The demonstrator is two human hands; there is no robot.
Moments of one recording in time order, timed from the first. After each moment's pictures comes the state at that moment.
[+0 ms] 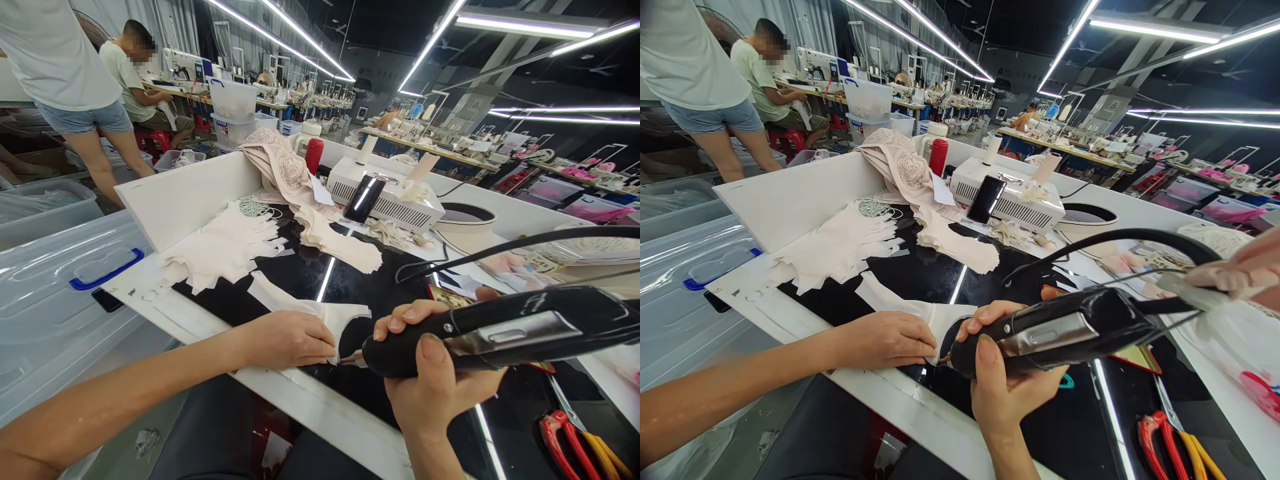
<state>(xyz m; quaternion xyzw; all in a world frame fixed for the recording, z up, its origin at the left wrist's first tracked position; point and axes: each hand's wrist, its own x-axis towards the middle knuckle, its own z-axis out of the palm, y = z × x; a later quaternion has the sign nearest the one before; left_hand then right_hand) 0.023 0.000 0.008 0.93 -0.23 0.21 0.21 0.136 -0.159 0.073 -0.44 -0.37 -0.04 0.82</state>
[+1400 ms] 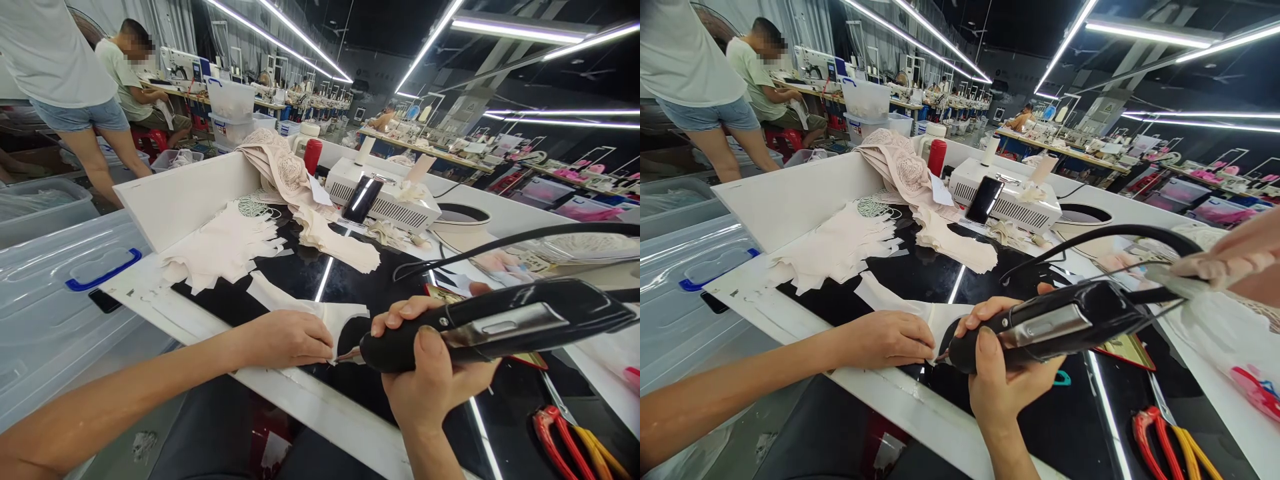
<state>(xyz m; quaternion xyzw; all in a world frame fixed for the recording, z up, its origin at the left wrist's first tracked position) 0.024 -0.001 0.010 0.92 -0.23 0.21 0.23 0.131 -0.156 0.079 -0.44 -0.35 -0.04 0.82</state>
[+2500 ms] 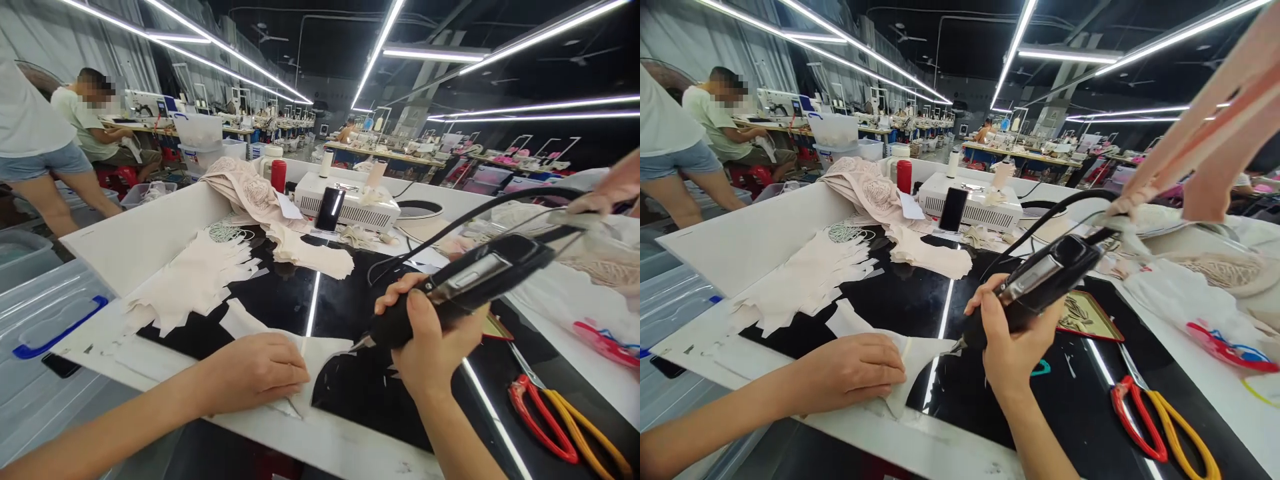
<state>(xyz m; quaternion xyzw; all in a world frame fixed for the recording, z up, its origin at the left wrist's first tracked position) 0.003 0.004 0.037 0.93 -0.25 0.20 0.20 0.181 -0.161 0.089 -0.47 -0.31 -0.10 0.82</state>
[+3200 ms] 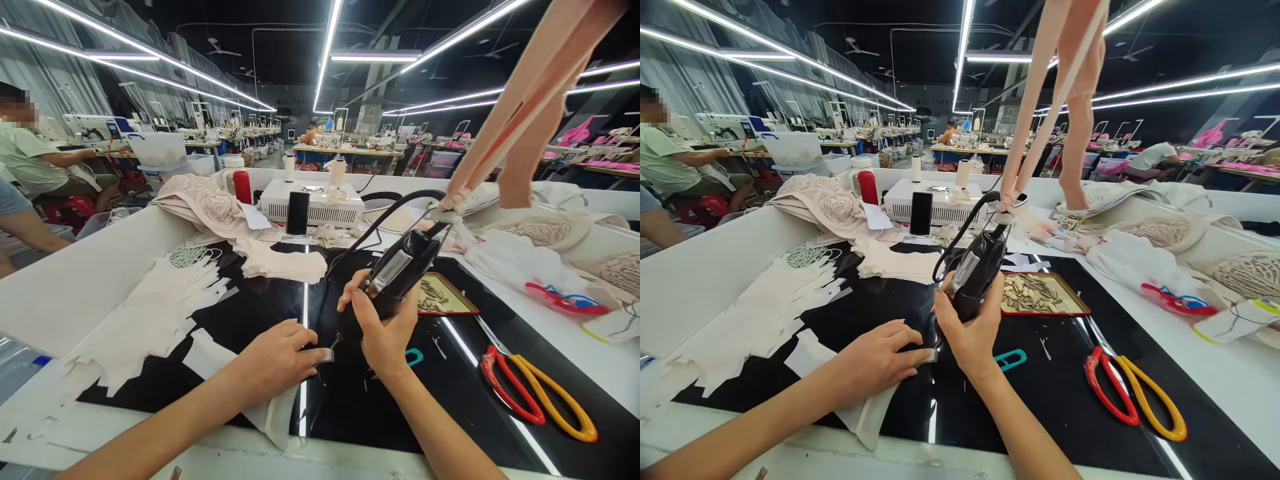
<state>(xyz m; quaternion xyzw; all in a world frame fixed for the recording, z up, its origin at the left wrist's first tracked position) 0.084 -0.004 0.013 0.95 -0.23 0.20 0.03 0.203 -0.155 0.072 -0.48 -0.35 -0.09 0.80</state>
